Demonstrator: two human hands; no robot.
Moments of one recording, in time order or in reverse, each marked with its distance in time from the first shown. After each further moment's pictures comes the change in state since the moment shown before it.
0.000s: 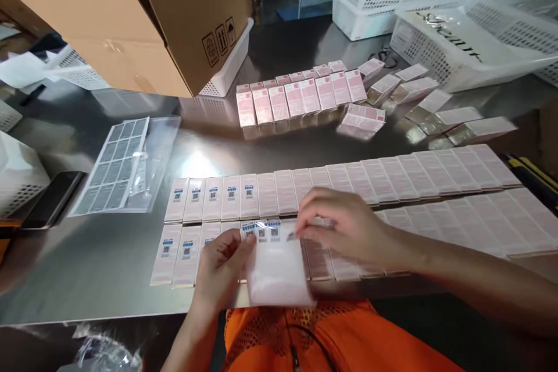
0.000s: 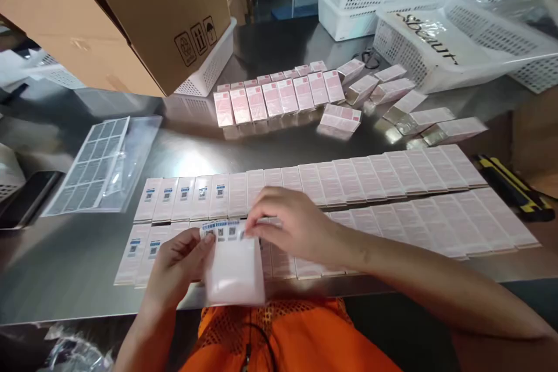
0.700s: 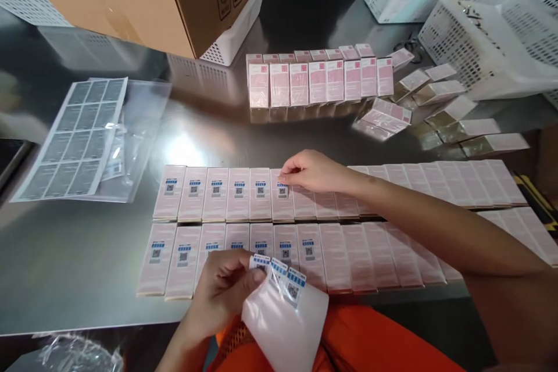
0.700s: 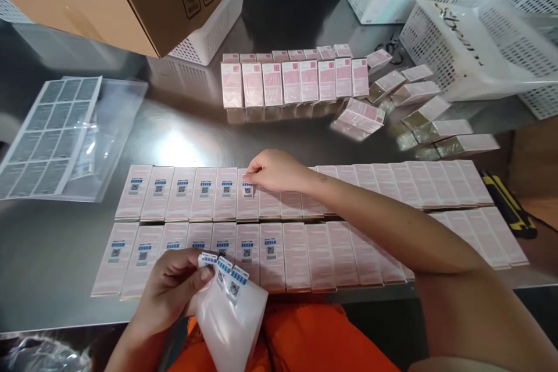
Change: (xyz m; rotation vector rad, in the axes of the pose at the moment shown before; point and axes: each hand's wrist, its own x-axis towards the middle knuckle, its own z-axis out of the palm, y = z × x) left_hand 0.002 -0.023 -0.029 -0.162 -0.361 0.049; right_hand 0.116 0.052 0.019 -0.195 -0.395 0.559
